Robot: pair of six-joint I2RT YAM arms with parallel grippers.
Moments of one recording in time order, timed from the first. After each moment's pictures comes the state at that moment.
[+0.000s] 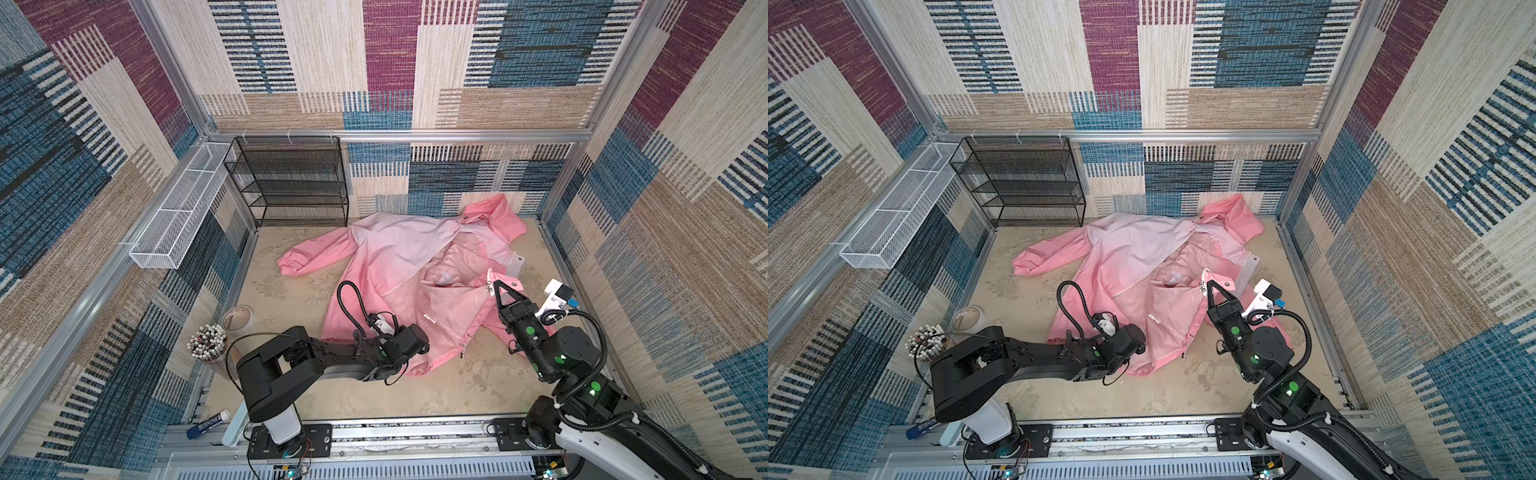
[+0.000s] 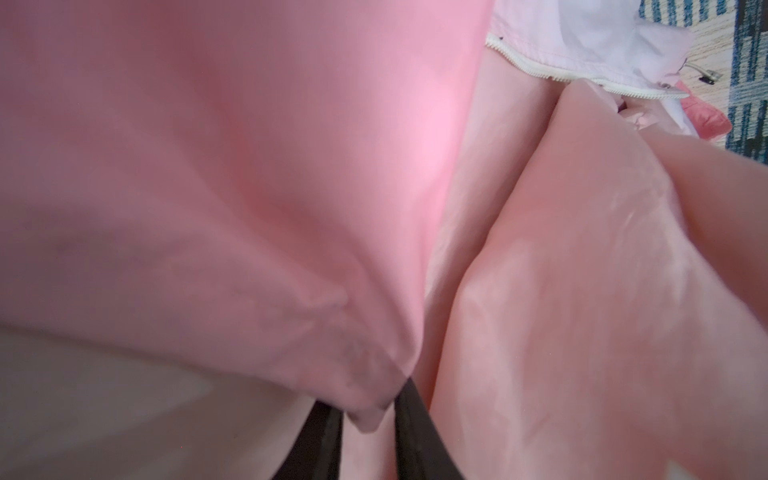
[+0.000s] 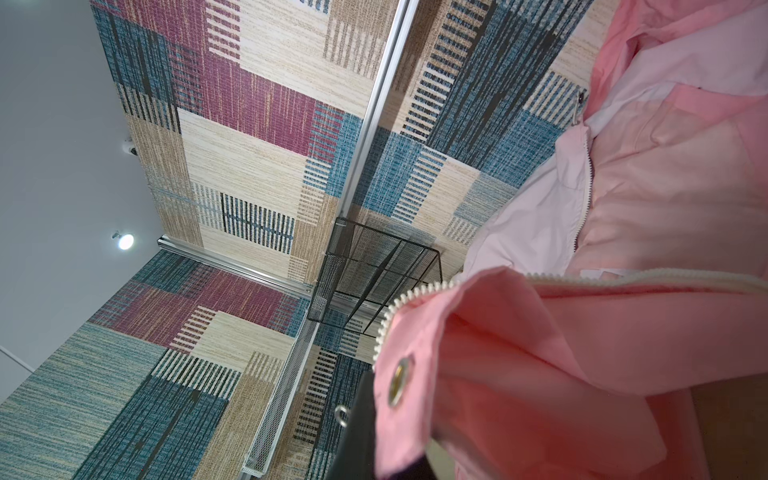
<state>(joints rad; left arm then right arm) -1.06 1.69 0.76 0.04 -0.49 -1.65 0.76 0.46 0.53 0.00 0.44 1.16</state>
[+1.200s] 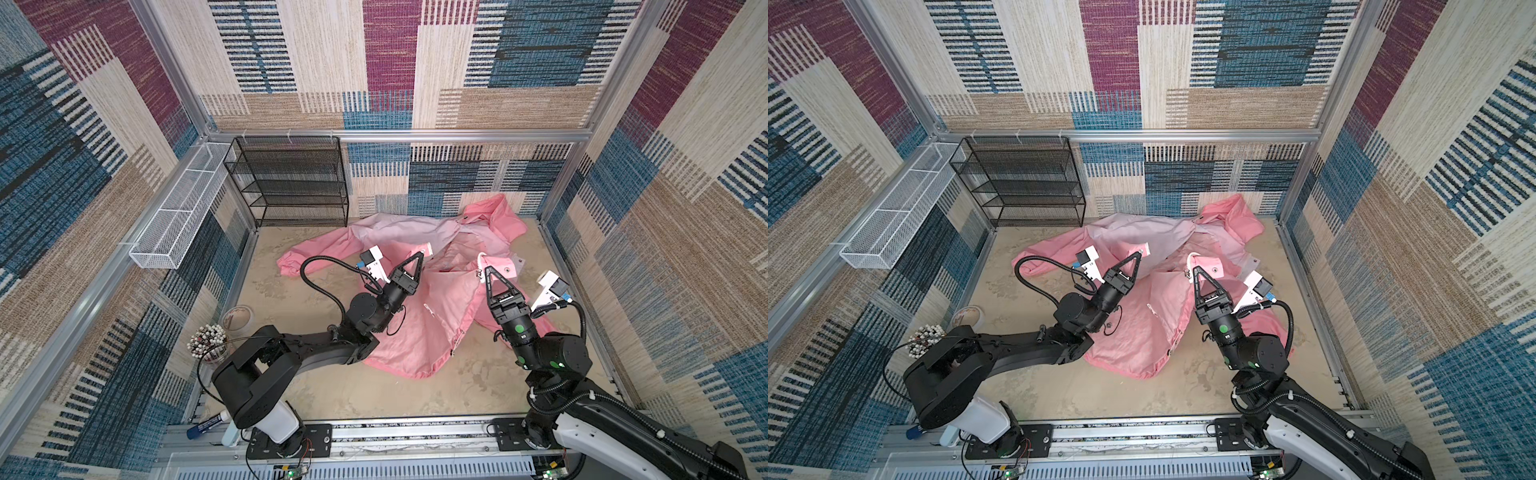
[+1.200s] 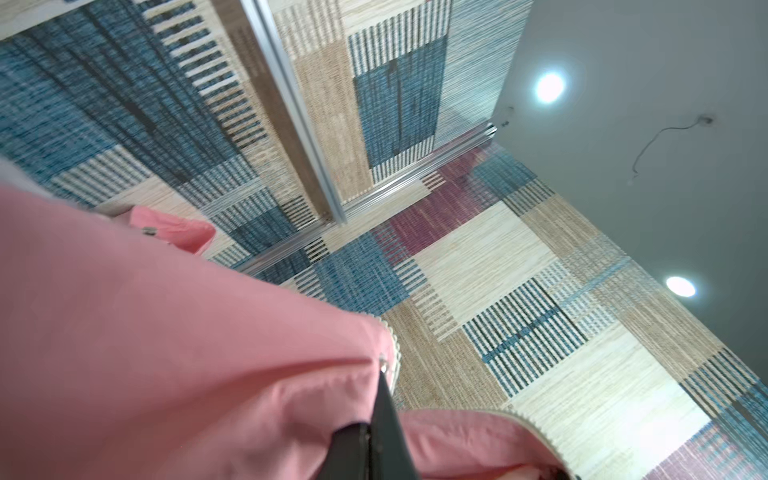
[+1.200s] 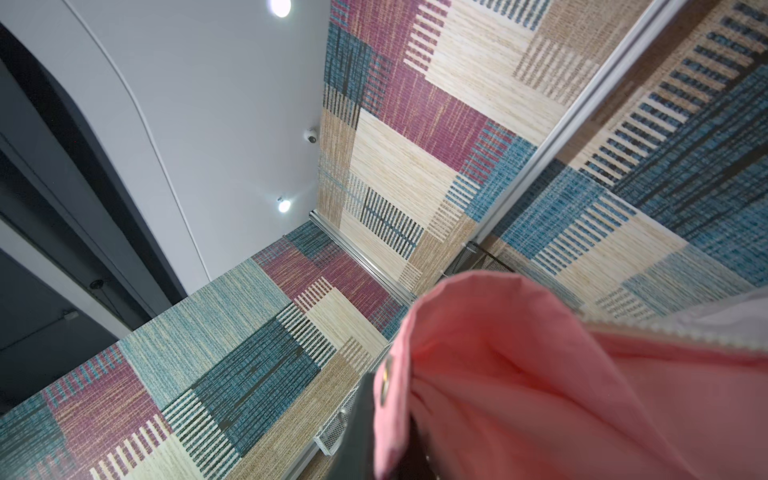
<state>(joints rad) -0.84 1.58 0.77 1.25 -0.14 -1.06 0.76 0.68 0.39 0.89 0.22 0.85</state>
